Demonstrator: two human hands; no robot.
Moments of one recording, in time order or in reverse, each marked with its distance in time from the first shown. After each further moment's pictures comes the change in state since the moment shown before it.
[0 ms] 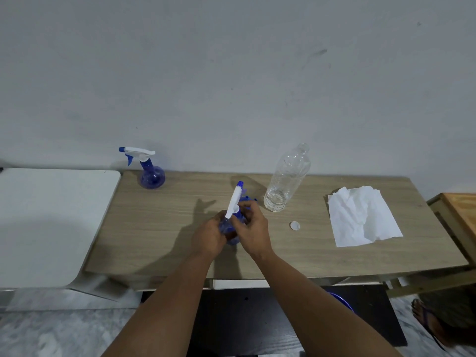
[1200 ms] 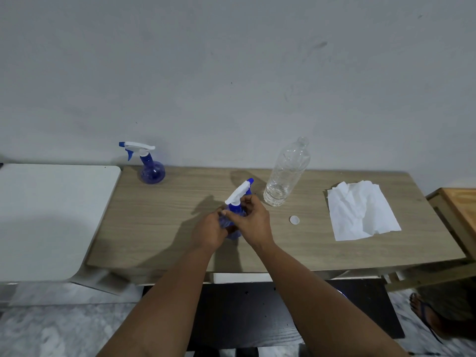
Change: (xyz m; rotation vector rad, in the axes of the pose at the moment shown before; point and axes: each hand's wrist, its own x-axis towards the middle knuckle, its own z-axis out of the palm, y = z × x) left_hand -0.001 0.002 -0.002 0.017 -0.026 -0.028; right_hand 0.006 -0.003 0.000 0.036 0.005 0.046
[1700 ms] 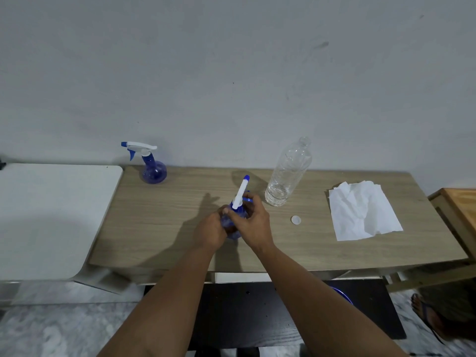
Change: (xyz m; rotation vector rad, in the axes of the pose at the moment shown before) left_hand -0.004 0.006 -0.004 0.022 0.002 0.002; right_hand -0.007 0.000 0.005 0.000 0.019 -0.048
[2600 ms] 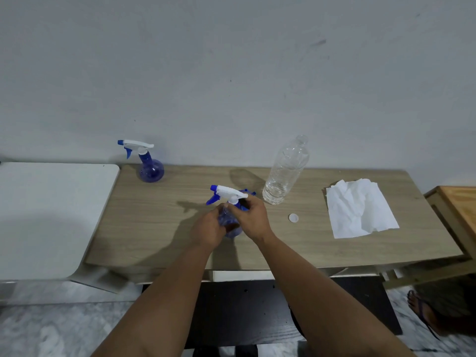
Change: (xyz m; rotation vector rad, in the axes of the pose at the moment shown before) left_hand -0.002 0.002 -0.003 -0.038 -0.055 -0.023; right_hand 0.013 -0.011 -0.006 -0.027 -0.094 0.080
